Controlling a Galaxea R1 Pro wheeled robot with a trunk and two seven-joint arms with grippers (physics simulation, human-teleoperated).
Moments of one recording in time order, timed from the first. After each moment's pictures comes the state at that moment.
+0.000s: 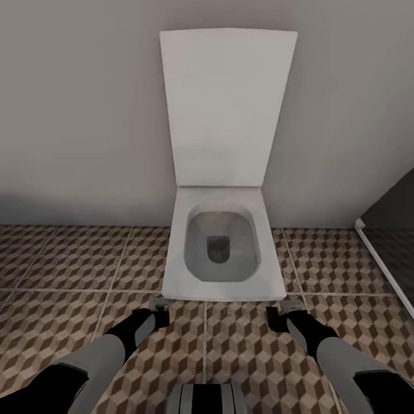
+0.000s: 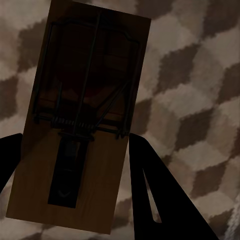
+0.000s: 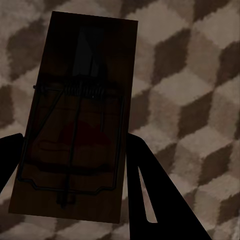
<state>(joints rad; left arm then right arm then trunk) -0.83 -0.07 -0.22 -0.20 0.41 0.31 0.13 -0.81 -0.07 0.10 -0.23 -0.04 0.36 -0.01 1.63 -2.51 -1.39</state>
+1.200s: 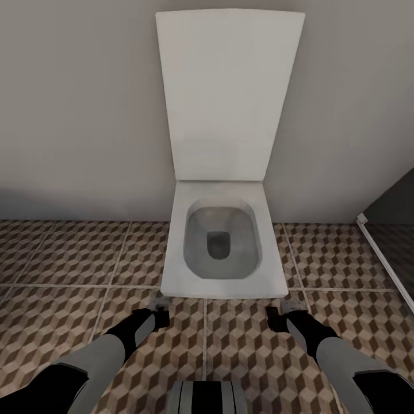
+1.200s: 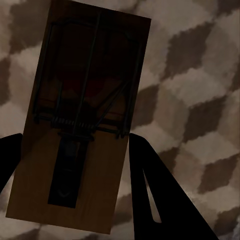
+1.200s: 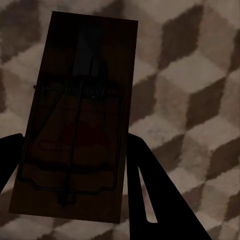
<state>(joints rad) -0.83 -0.07 -0.22 -0.20 0.41 0.31 0.13 -0.81 -0.07 0.10 -0.23 -0.04 0.36 -0.01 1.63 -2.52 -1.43</state>
